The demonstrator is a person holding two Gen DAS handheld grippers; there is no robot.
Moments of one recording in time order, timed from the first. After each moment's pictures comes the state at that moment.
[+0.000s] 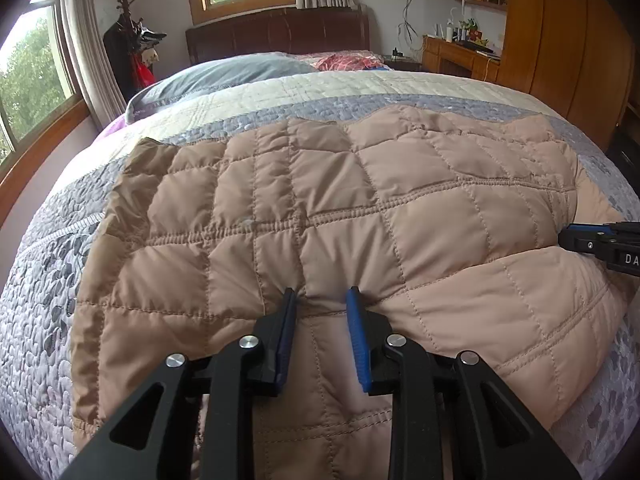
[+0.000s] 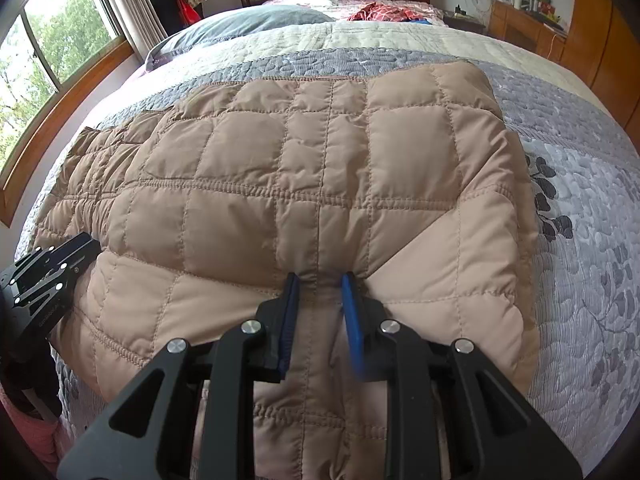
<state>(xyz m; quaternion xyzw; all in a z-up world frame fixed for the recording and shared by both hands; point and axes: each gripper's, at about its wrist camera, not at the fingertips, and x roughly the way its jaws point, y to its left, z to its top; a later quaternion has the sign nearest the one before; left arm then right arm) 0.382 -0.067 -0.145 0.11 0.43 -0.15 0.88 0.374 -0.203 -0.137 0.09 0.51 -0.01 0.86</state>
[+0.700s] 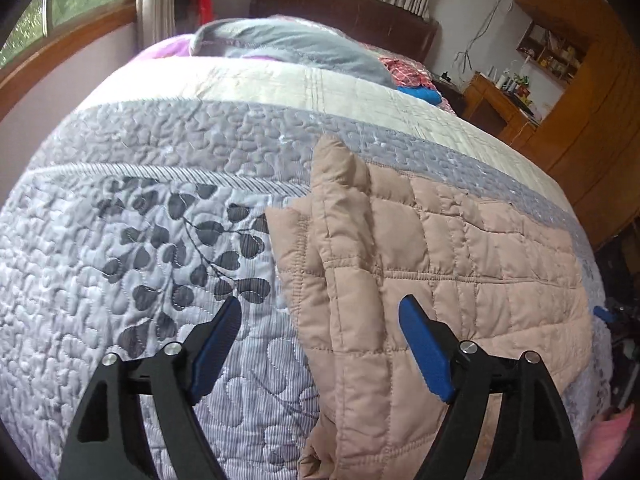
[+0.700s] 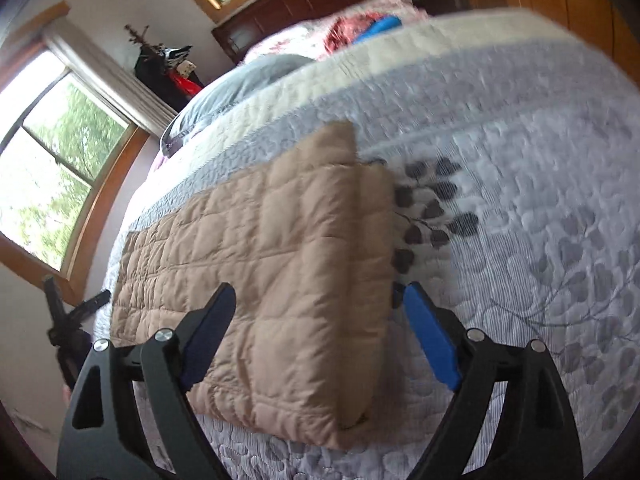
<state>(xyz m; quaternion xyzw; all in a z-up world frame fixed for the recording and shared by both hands) 0.458 0.105 -0.106 -0.08 0.50 -0.15 0.85 0.339 -0.360 -0.095 0.29 0.47 0.03 0.84</state>
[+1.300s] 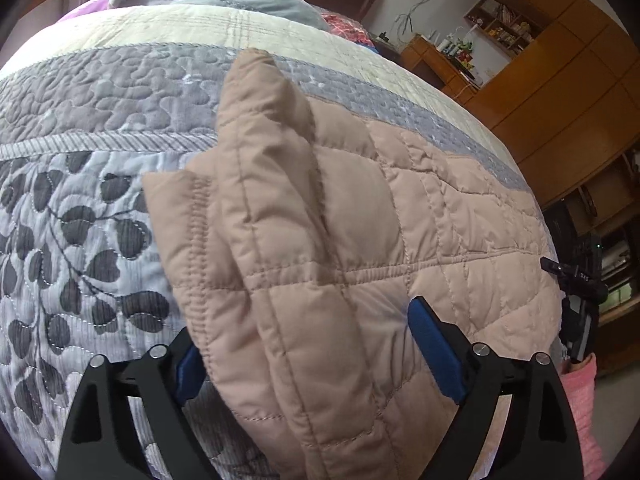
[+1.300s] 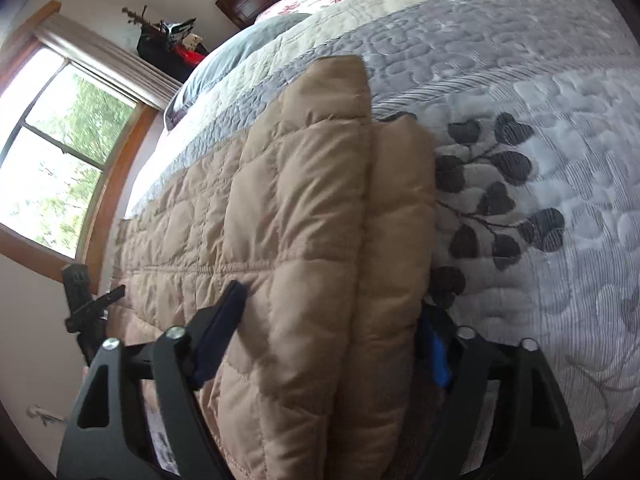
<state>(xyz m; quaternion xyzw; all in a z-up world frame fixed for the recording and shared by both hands) 0.492 0.054 -0.159 -0.08 0.54 -0.27 0.79 0.389 -0.341 -0.145 0.28 0.51 0.08 0.81</state>
